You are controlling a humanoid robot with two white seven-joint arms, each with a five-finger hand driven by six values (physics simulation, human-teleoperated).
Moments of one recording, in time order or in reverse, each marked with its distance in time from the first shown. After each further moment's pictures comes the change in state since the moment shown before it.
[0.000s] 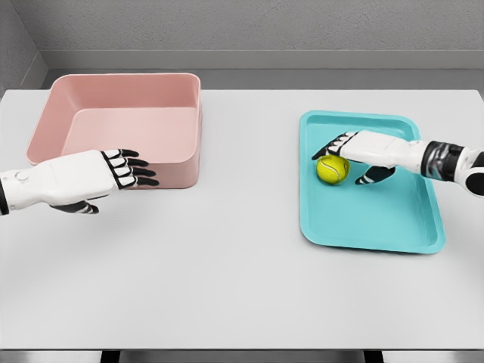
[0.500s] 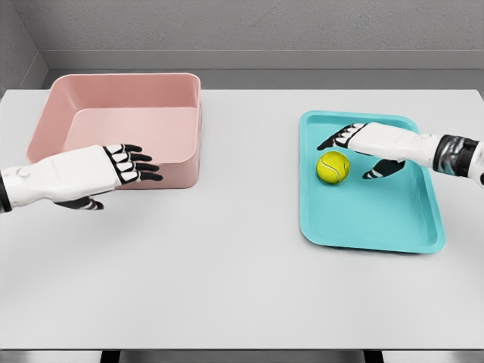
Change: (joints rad) left arm 0.000 -0.017 0.015 0.000 0.007 0.000 0.004; right arm 0.000 -0.044 -0.019 -0.040 -0.045 0.000 0.001
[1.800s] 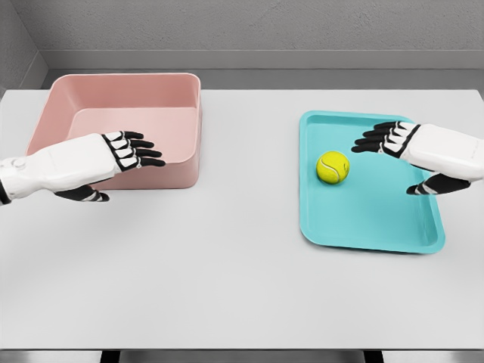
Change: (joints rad) left arm -0.005 -0.015 0.020 0.007 0.085 0.000 0.023; right arm 0.250 -0.423 -0.137 -0.463 -0.226 0.001 -0.186
